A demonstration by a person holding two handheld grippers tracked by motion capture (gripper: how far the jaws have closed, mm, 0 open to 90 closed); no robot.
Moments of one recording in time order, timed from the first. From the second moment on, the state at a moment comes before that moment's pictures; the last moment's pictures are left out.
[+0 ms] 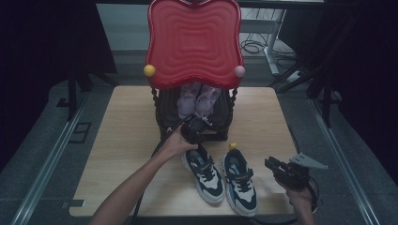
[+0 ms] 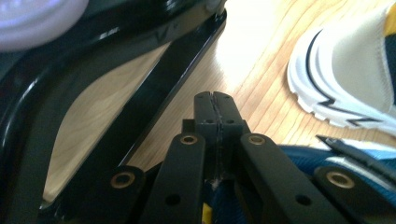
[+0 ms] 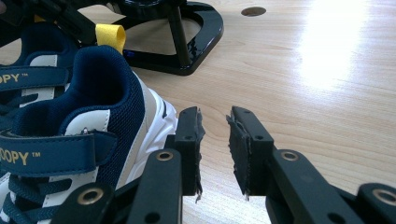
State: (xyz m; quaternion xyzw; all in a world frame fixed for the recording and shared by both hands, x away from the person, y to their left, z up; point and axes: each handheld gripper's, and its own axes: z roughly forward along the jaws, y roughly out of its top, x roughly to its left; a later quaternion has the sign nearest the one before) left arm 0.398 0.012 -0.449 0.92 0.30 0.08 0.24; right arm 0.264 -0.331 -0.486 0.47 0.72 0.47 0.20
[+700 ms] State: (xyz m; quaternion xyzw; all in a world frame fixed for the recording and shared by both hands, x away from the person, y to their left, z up) left arm 0.368 0.079 -0.450 0.92 0.31 0.07 0.24; right arm 0.265 -0.326 -0.487 0.46 0.72 0.47 0.20
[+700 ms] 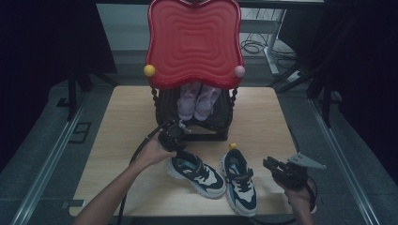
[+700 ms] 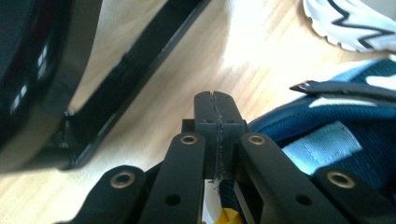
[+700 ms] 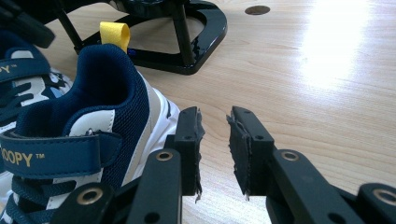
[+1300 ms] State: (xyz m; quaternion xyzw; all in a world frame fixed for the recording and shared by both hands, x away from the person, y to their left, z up) left arm 0.334 0.116 -0.452 0.92 0.31 0.06 0.25; right arm 0.266 -0.324 -0.488 0.46 0.73 0.47 0.20
